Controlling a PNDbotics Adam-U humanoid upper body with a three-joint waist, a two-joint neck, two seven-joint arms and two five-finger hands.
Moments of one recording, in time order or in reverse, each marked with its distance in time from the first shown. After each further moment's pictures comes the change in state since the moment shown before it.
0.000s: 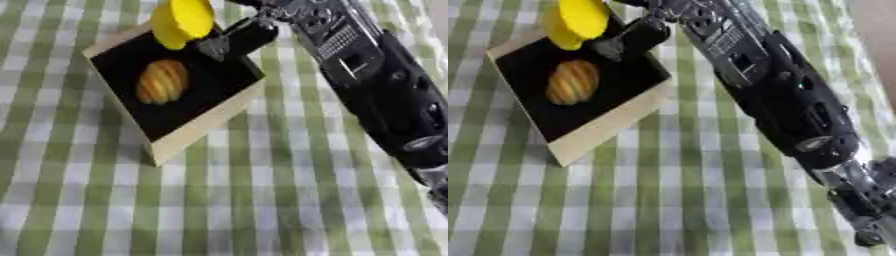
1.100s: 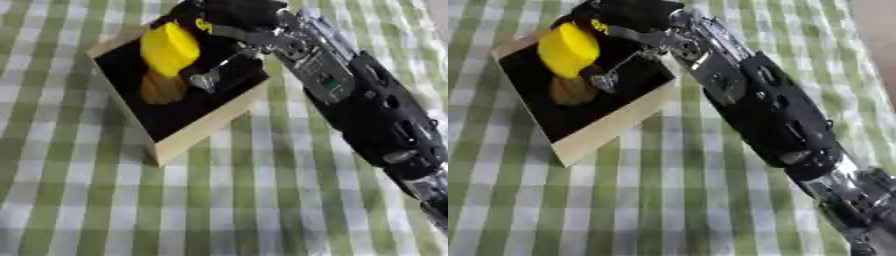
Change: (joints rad) left arm 0.006 -0.011 0.000 0.000 -0.001 0.030 -0.006; right arm 0.024 0.039 0.004 0.038 0.134 -0.149 -0.012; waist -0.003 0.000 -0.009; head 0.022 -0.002
